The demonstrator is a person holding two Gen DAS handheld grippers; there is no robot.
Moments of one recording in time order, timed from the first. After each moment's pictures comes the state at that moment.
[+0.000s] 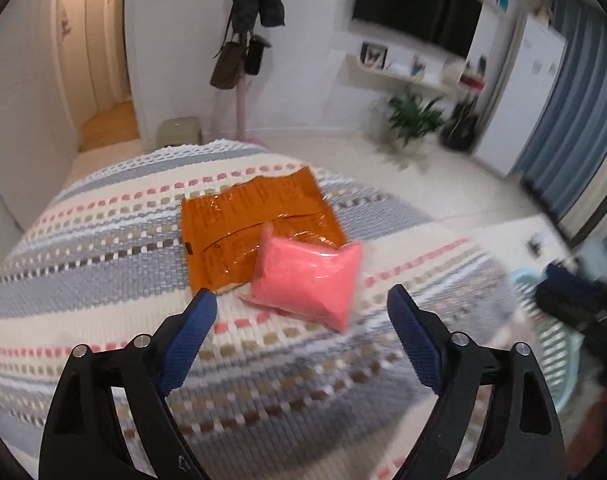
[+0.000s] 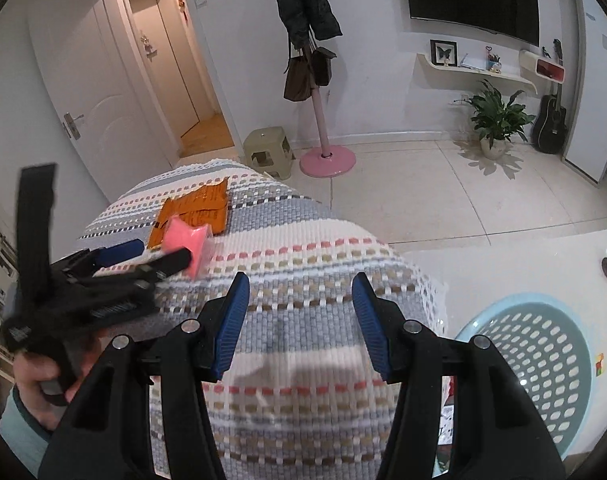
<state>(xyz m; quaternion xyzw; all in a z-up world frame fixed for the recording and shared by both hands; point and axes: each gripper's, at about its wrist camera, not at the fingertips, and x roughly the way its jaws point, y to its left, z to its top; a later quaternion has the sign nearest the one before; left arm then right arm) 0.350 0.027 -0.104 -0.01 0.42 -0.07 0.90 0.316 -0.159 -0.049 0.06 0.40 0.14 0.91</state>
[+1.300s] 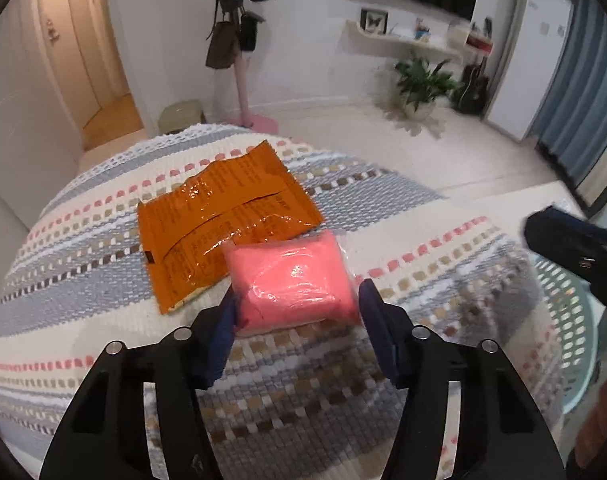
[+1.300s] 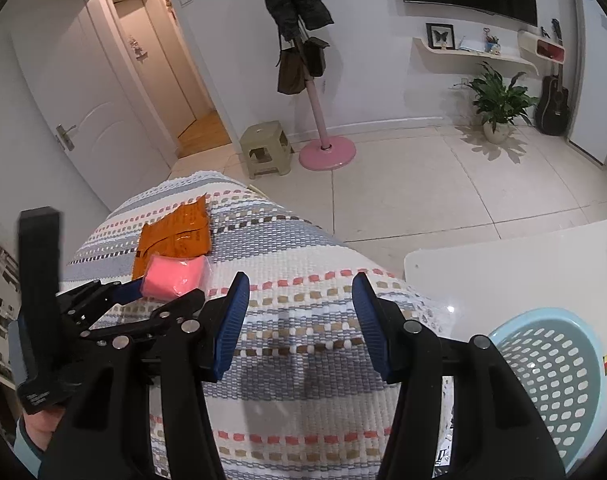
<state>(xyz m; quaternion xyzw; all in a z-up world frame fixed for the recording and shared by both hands) 0.362 0.002 -0.098 0.01 0.46 -0.07 0.89 0.360 -0.166 -0.056 0.08 0.42 0.14 0.89</state>
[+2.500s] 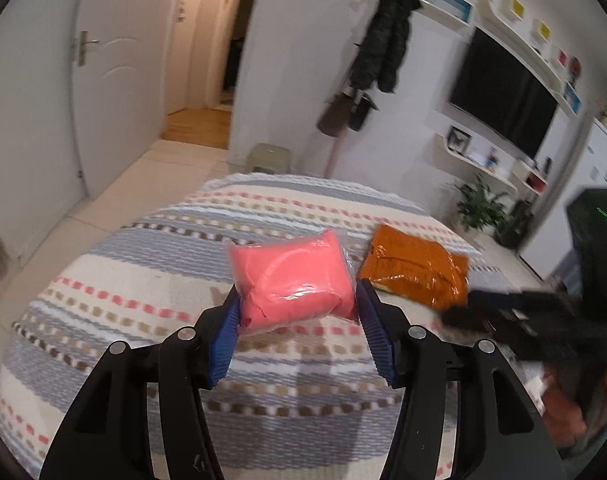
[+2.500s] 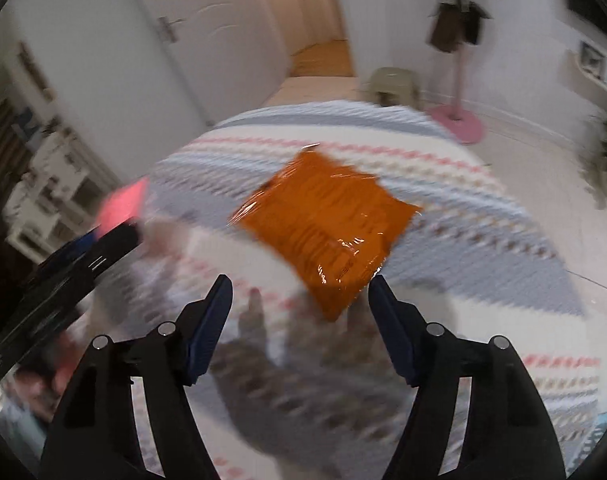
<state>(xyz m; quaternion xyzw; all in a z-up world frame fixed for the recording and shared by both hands) 0.267 0.186 -0.073 -0.14 0.32 0.06 0.93 0.385 0.008 -0.080 -0.02 0.48 0.36 0.80</state>
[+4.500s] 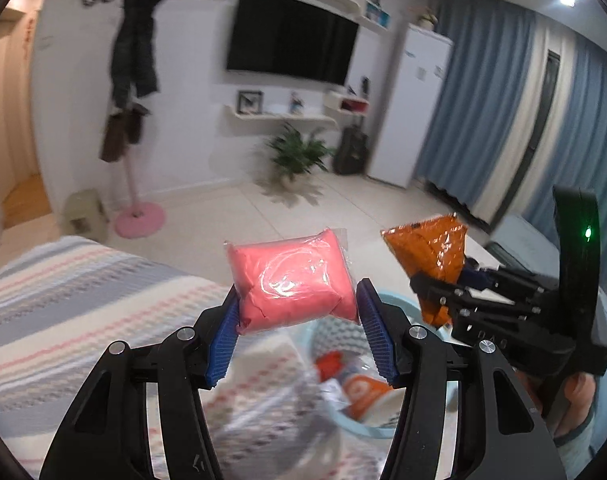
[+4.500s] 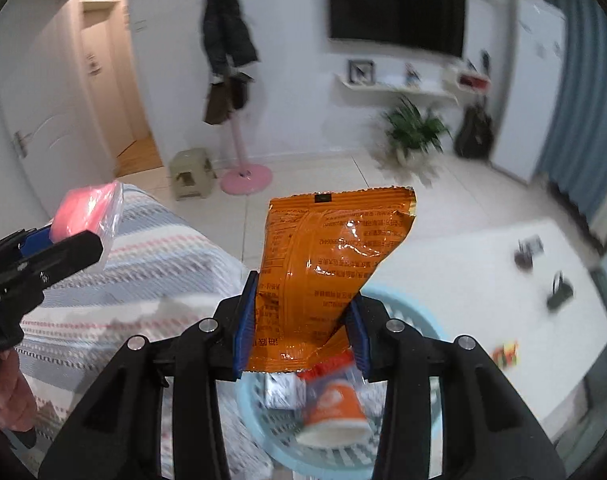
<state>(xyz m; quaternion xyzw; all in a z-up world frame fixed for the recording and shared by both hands) 0.235 -0.167 -0.010 0.00 0.33 -0.26 0.91 0.245 -0.346 -0.027 0.05 0.38 0.01 0.92</state>
